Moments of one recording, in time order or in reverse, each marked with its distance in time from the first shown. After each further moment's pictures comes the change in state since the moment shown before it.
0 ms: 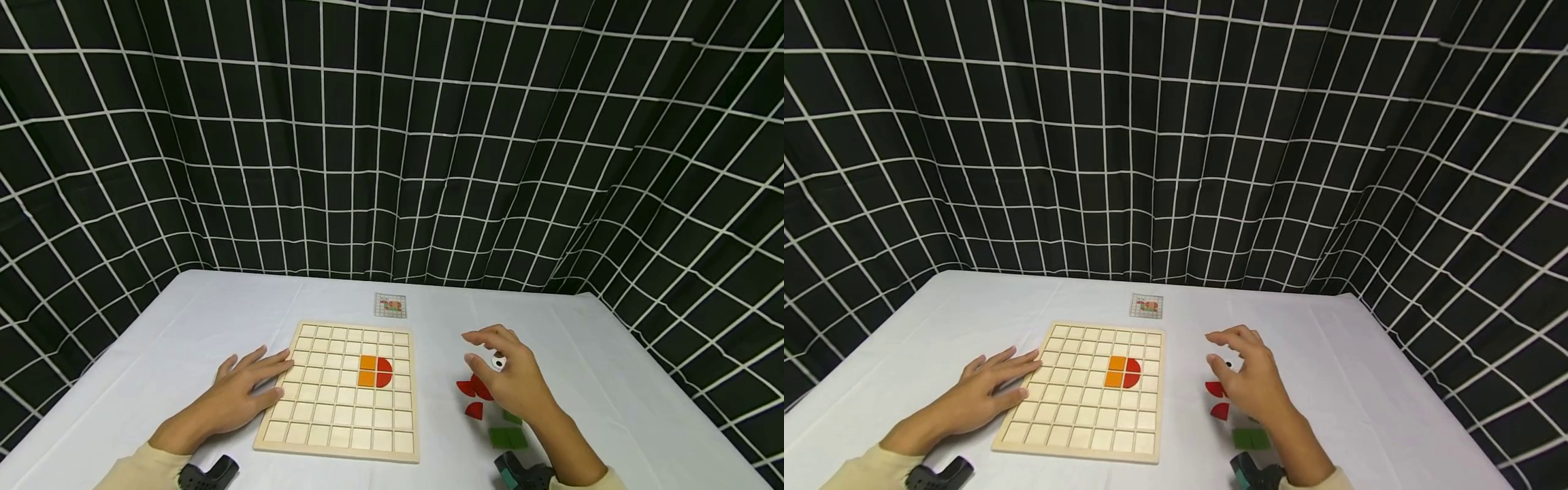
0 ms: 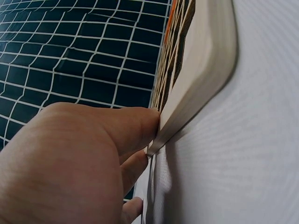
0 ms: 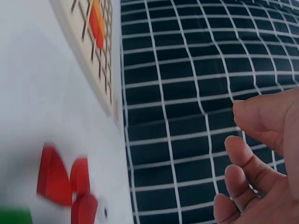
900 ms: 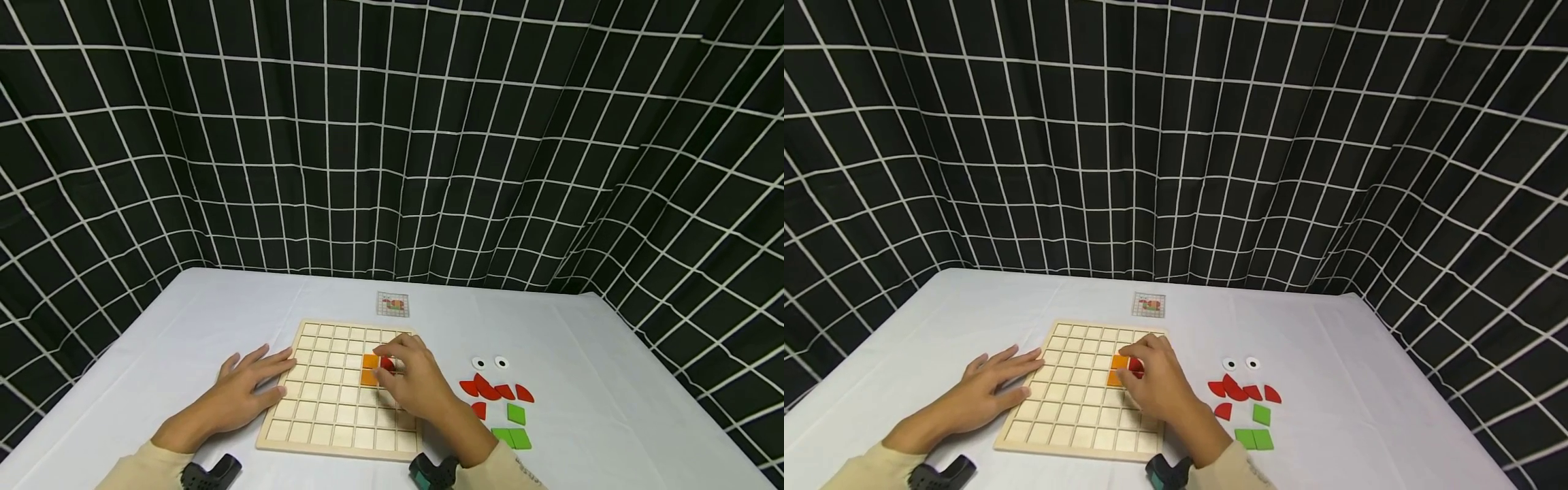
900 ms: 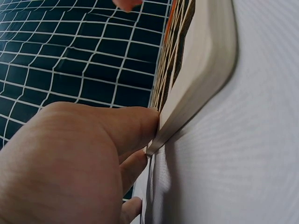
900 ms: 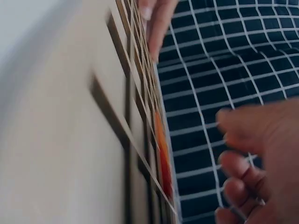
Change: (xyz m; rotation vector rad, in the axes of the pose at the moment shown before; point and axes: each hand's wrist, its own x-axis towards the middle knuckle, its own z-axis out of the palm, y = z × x) left_hand 0.001 -0.001 0.000 -0.008 -0.020 -0.025; right_hand 0.020 -0.043 0.111 0.063 -0.213 -0.058
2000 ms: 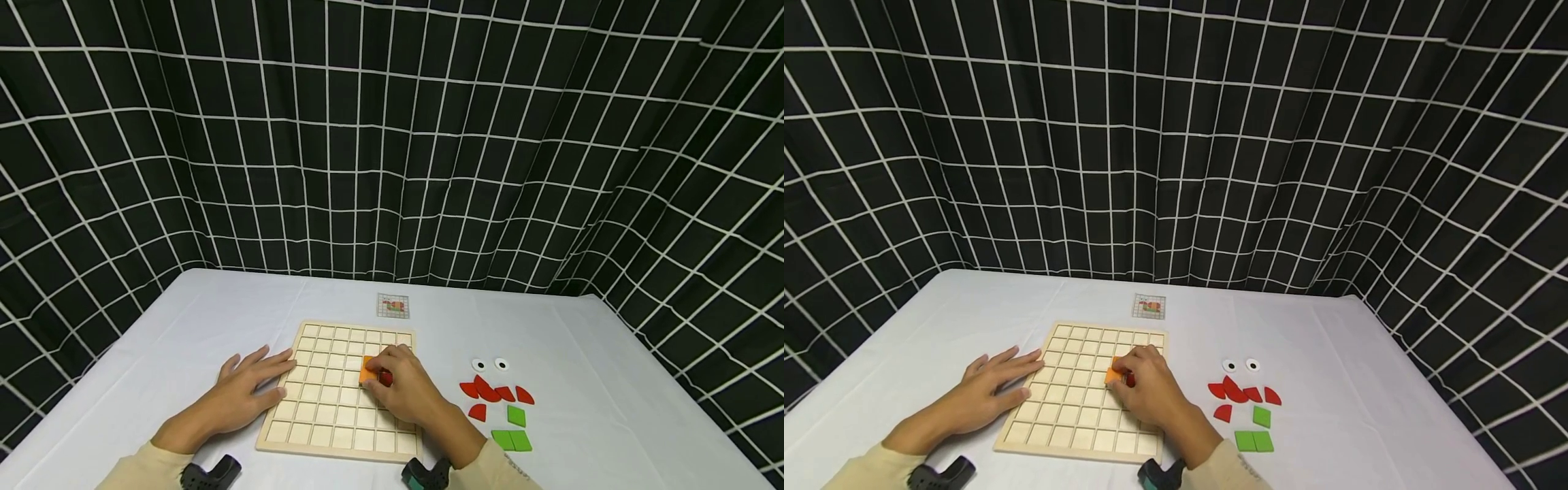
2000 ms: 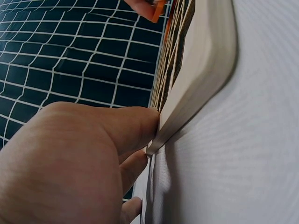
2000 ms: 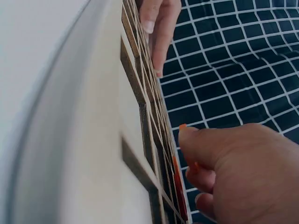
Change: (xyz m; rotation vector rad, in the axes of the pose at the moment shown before) left_hand 0.000 0.000 0.000 0.005 0.003 -0.009; right_hand 0.000 0.010 0.019 -0.083 -0.105 -0.047
